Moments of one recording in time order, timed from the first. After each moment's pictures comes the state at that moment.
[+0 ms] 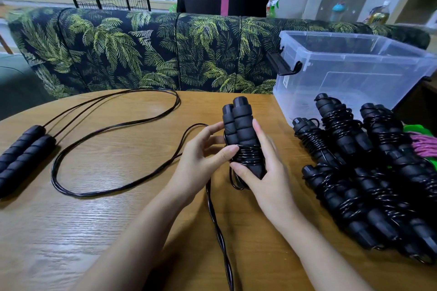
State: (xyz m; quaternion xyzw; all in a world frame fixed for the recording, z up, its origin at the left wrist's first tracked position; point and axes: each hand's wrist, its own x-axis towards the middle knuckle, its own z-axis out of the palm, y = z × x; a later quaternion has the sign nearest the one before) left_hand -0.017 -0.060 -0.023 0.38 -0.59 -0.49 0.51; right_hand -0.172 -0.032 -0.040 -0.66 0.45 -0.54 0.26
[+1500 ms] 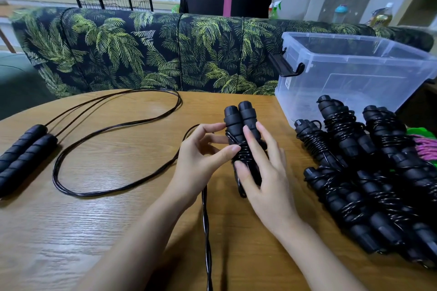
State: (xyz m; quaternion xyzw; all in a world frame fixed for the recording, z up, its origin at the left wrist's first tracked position) left_hand -0.017 -0.057 -0.021 0.40 -0.56 -0.46 0.56; right_hand -0.167 -0.029 -0.044 -0.72 0.51 -0.47 0.06
